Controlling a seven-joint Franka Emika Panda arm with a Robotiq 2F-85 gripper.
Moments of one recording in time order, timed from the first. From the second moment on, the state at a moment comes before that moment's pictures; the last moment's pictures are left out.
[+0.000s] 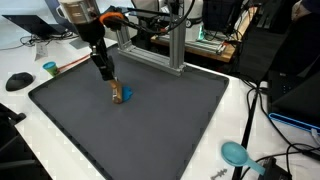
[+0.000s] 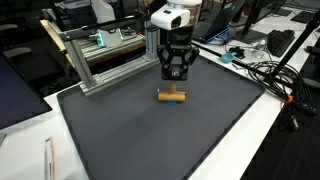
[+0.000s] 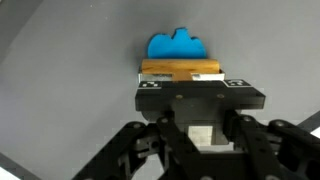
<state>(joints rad) 0.04 0.47 -0.13 -1.73 0.03 2.21 0.67</state>
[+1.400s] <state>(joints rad) 0.03 0.47 -0.10 -1.72 0.03 2.16 0.47</state>
